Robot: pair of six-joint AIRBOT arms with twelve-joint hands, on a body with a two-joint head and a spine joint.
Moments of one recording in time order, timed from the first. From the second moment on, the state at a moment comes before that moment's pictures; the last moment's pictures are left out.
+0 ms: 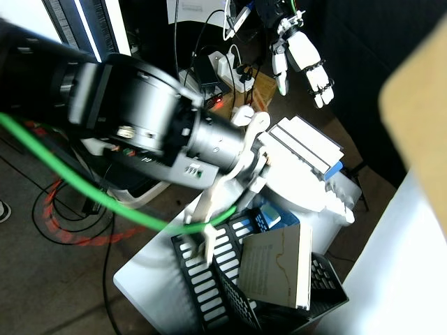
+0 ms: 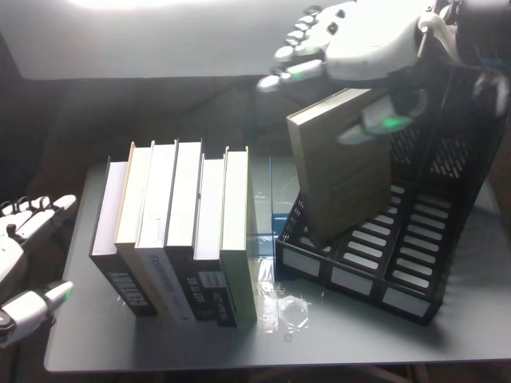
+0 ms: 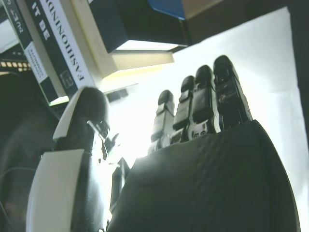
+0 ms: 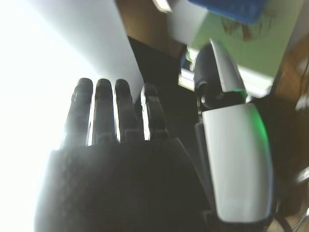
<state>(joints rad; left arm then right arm) 1.29 -1.07 1.11 -0.64 -1.21 0.84 -0.17 -1.34 1.52 -1.55 0.26 0.33</state>
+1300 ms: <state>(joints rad) 1.20 -0.98 1.06 -0.39 -1.60 0.64 -0.80 -0.84 1.04 -0.09 1.09 -0.52</state>
